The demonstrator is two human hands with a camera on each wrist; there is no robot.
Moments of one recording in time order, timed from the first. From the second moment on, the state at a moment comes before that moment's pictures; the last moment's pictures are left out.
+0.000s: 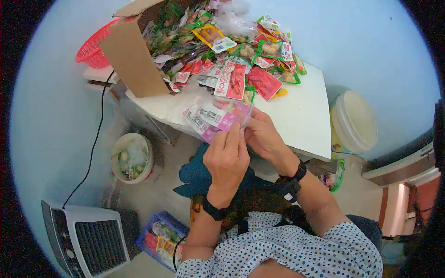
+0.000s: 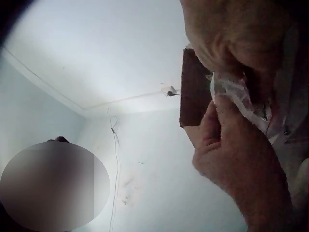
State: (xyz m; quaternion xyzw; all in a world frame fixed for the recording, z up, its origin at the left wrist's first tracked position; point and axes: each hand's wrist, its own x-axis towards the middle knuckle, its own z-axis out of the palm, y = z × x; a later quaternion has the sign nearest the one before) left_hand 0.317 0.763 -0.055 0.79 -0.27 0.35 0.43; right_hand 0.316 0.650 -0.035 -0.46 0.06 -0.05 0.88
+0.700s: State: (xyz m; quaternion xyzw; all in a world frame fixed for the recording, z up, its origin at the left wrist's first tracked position) left_hand 0.328 0.763 -0.065 0.77 -0.25 0.37 0.46; right_hand 0.387 0.568 -0.022 -0.91 -0.18 -0.29 0.22
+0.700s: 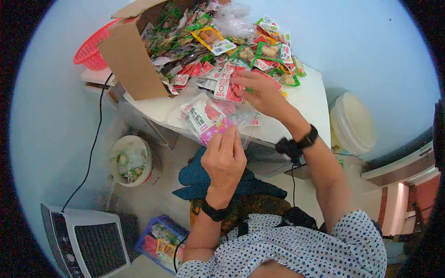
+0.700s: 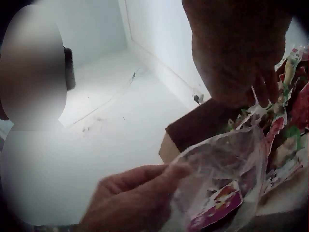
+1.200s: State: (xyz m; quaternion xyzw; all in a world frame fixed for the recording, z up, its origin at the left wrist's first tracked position) left_hand 0.326 0.765 -0.066 0.77 -0.27 0.35 0.46; right_hand 0.387 0.547 -0.017 -0.96 -0.18 -0.19 -0.04
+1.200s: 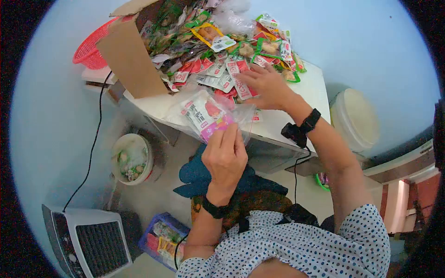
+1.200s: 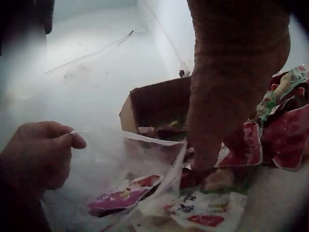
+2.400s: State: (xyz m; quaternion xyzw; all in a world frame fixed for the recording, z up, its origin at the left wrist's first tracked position) left_hand 0.308 0.798 -0.091 0.86 -0.18 0.30 0.36; right_hand 0.484 0.573 -0.028 -0.94 -0.23 -0.22 -0.13
